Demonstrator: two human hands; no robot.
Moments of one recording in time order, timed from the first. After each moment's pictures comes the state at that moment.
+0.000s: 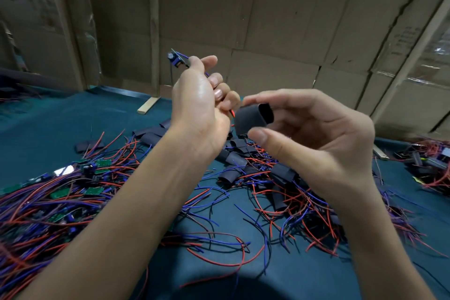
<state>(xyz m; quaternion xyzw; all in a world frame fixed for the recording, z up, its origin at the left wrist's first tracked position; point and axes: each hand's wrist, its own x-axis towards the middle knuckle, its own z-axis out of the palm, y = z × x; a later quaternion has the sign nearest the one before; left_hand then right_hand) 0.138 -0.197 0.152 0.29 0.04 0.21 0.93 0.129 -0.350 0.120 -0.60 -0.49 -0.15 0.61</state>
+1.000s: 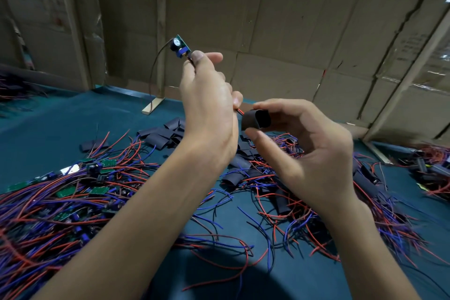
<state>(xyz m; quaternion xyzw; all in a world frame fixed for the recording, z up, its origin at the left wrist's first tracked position) 0.129 -0.206 0.157 0.37 0.07 0.31 0.87 0.147 -0.342 0.101 -0.69 -0.44 -0.32 0.48</state>
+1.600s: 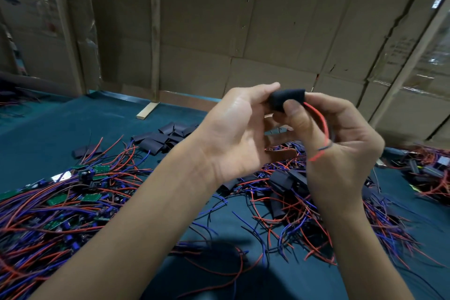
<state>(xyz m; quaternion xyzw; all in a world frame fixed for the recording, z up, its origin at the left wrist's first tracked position) 0.117 -0.219 0.152 0.46 -0.08 -0.15 0.87 0.148 -0.348 0.109 -0.58 -0.29 -0.34 0.68</state>
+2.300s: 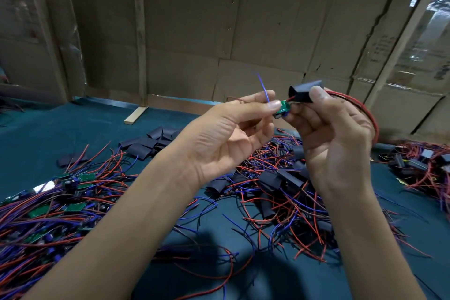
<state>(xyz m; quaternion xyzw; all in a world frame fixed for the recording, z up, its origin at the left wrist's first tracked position) 0.138 -0.221 0.138 0.39 -0.09 -0.08 0.91 0.165 -0.377 0.129 -0.44 -0.25 -0.12 0.85</state>
